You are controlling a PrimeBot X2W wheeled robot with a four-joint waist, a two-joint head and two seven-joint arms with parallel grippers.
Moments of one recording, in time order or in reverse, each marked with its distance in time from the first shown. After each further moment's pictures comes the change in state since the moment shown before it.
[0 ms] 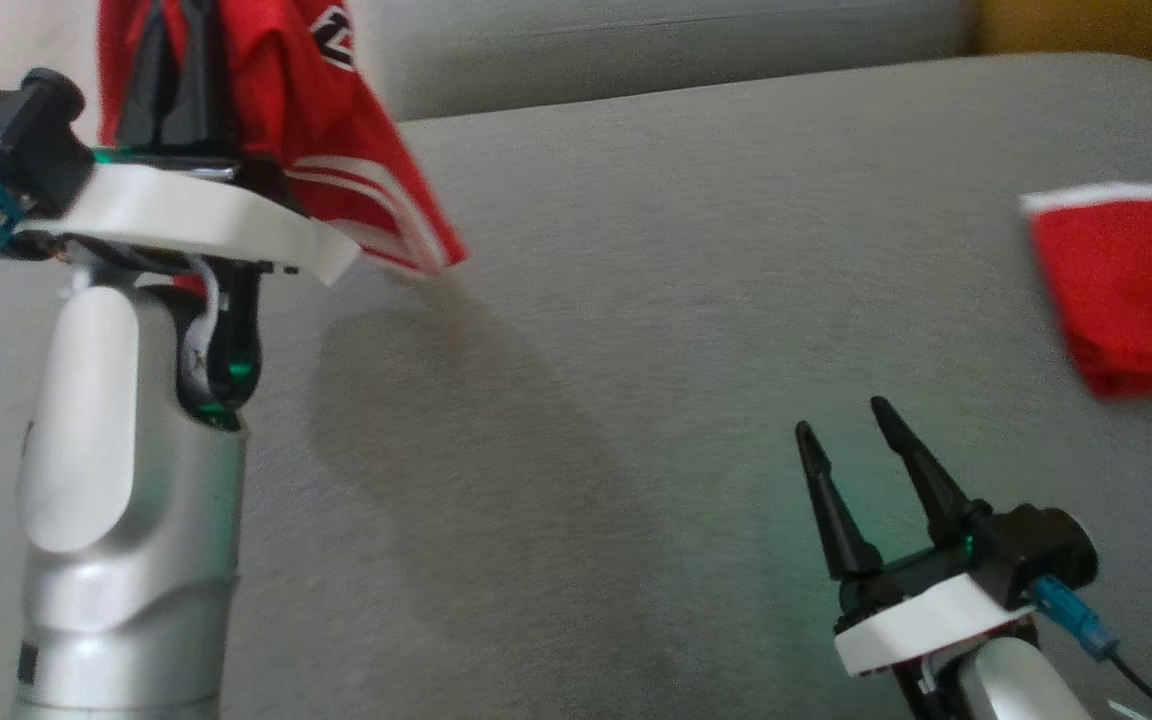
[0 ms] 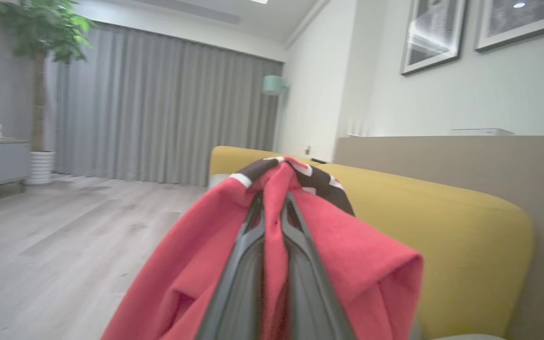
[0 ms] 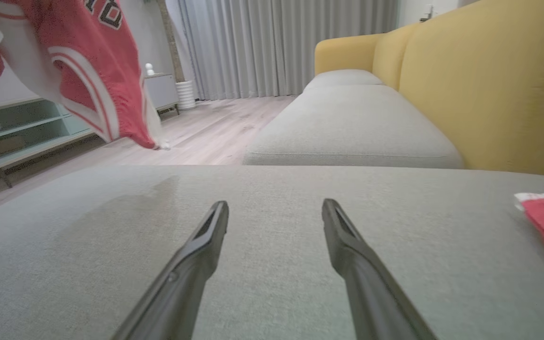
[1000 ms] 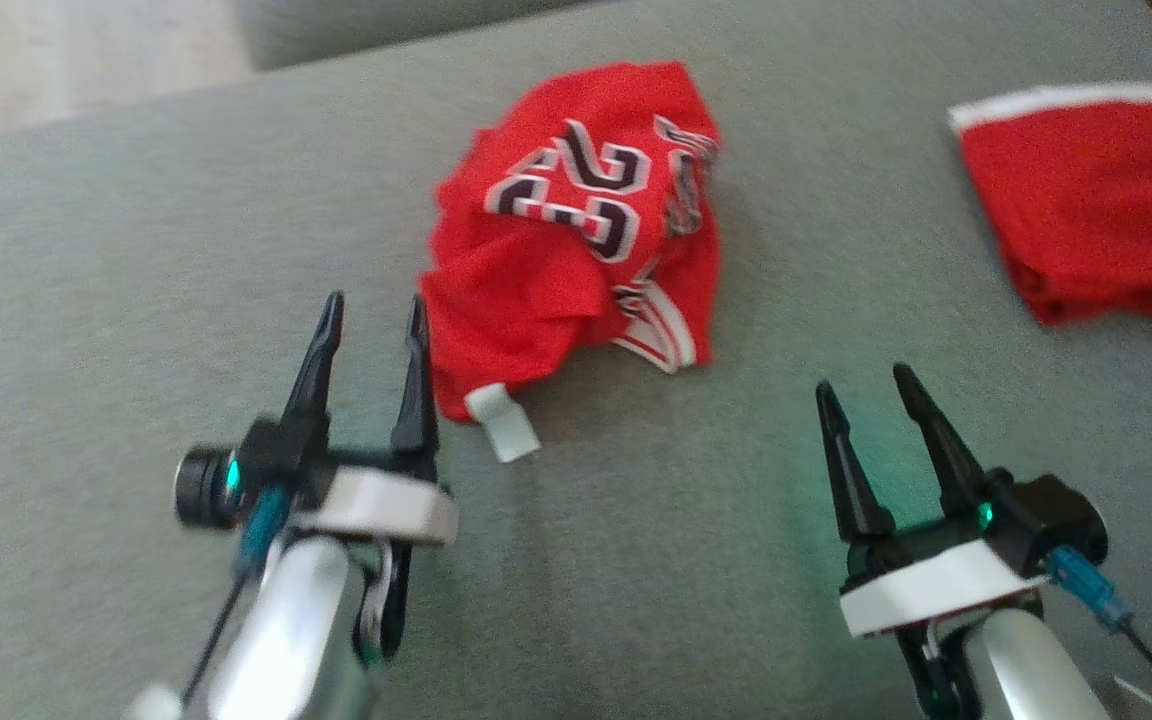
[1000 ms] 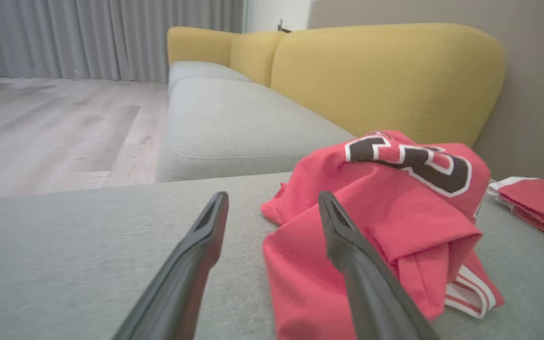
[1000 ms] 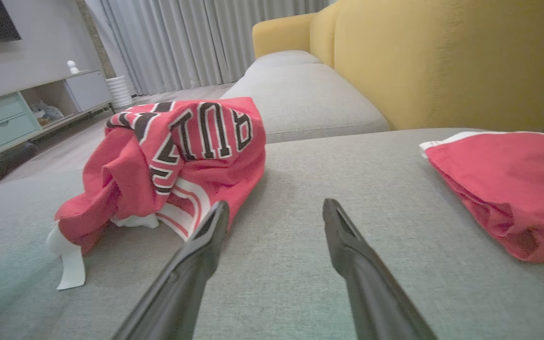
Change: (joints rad) left arm 0.290 -0.053 -0.235 0.242 0.073 0.152 -0.312; right arm -0.046 0.055 -0.059 0.017 0.009 0.000 0.000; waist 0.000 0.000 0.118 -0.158
